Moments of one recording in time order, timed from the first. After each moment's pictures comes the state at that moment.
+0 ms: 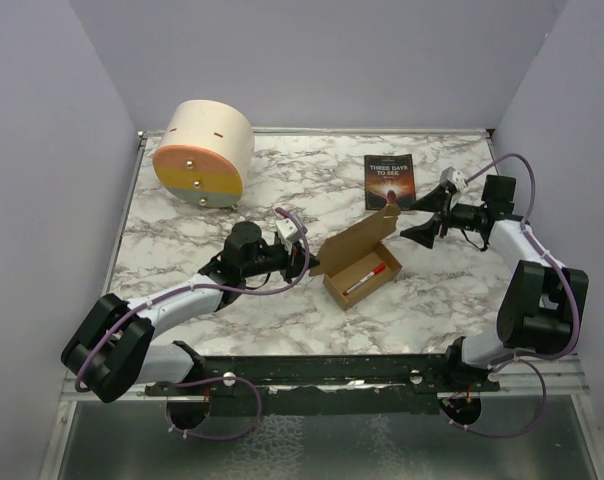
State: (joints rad) left arm -0.64 1.27 0.53 0.46 0.55 -0.10; right arm -0.21 1.49 0.91 -0.24 -1.32 -0.73
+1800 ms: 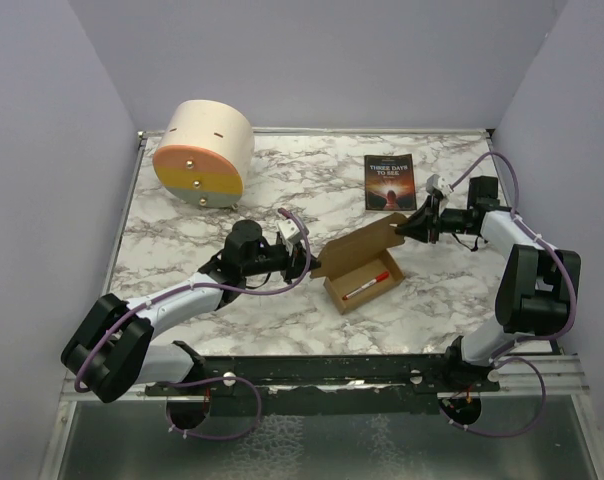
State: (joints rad) left arm -0.64 1.27 0.55 0.43 0.61 -0.08; right arm -0.16 1.60 0.97 -0.47 -1.32 -0.99
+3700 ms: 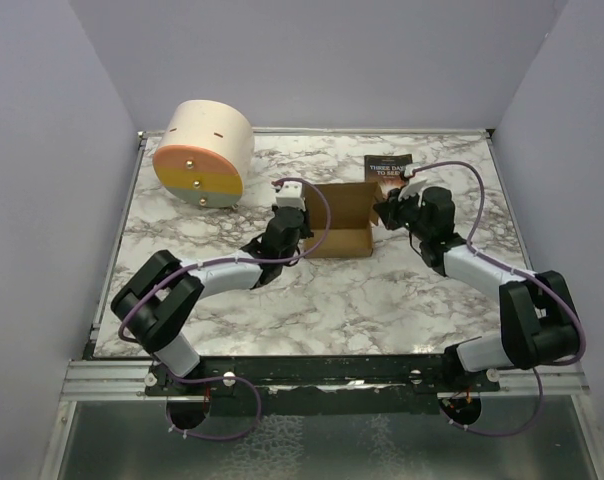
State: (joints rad) left arm -0.77 1.60 0.80 0.53 -0.44 -0.38; right arm 0.27 1.40 0.67 0.46 -0.27 0.11
